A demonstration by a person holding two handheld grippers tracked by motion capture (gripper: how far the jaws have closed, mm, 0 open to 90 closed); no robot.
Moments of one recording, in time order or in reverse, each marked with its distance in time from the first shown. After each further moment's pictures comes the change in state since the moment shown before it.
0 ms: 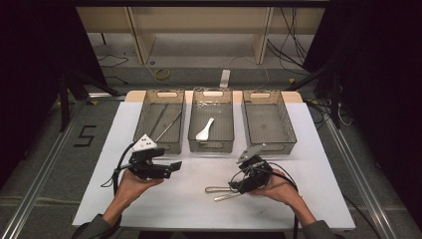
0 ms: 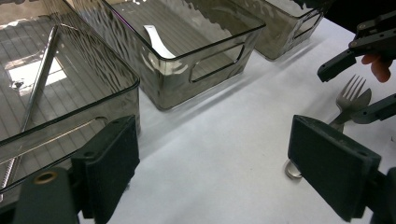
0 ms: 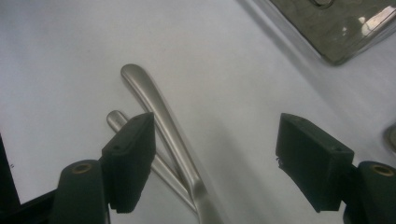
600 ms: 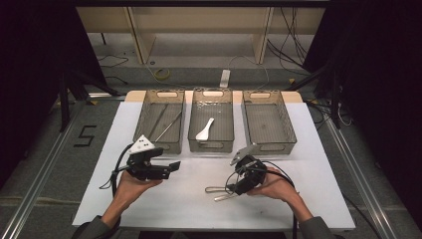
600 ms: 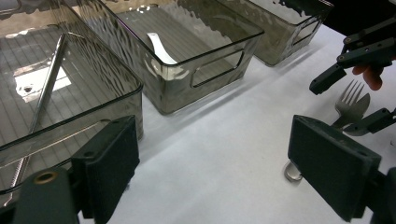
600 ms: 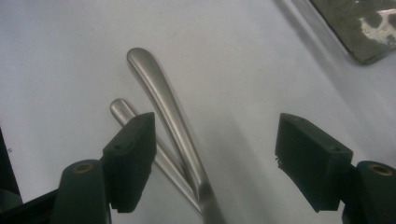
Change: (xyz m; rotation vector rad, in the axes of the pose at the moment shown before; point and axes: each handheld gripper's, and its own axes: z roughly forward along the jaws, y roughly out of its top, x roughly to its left) left arm -0.002 -0.002 -0.006 -0.034 0.016 0.001; right arm 0.004 0.011 0.010 0.098 0.027 -0.057
